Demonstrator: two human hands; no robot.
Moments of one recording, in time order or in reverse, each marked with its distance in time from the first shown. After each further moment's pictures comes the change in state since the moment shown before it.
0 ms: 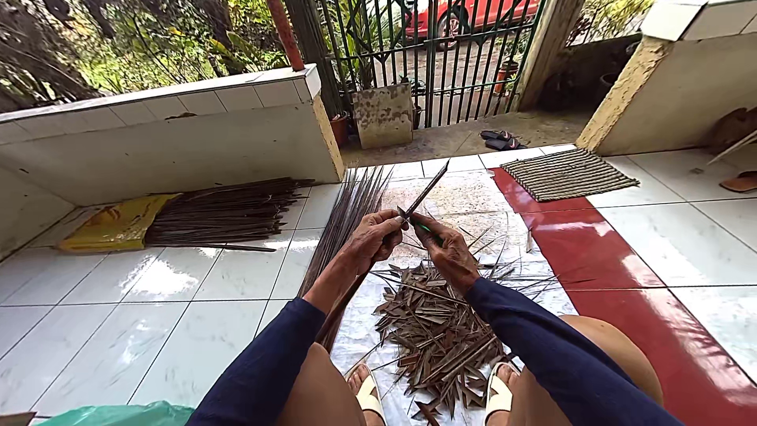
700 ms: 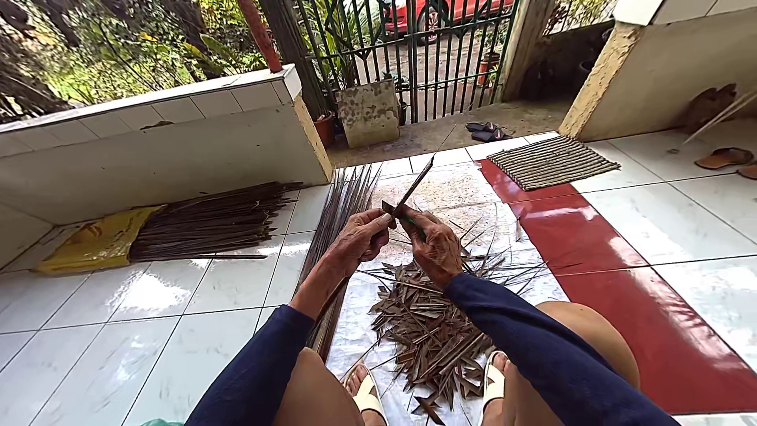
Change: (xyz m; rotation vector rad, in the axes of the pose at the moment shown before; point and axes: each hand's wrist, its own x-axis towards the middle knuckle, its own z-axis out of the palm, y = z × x) left_hand 0.003 0.004 0.006 0.051 -0.022 -0.024; right_hand -0.002 -0.007 0.005 -0.394 0.229 -0.047
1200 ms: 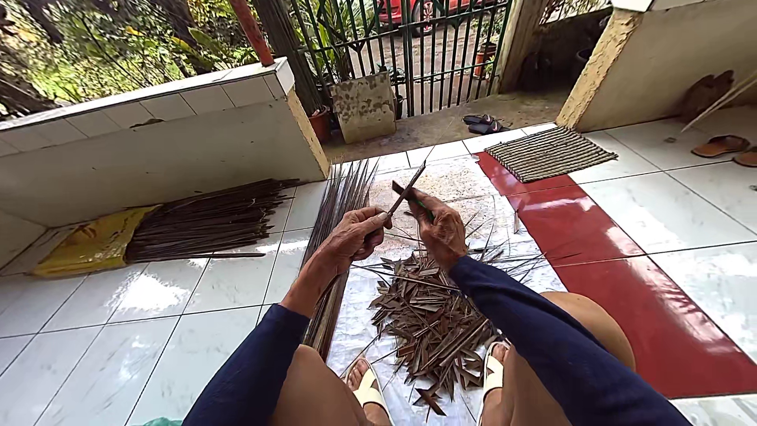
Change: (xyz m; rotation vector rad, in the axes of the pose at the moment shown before) left_hand -0.007 0.003 -0.005 0.022 -0.055 -0.029; right_hand 0.016 0.010 -0.011 0.091 0.011 0.067
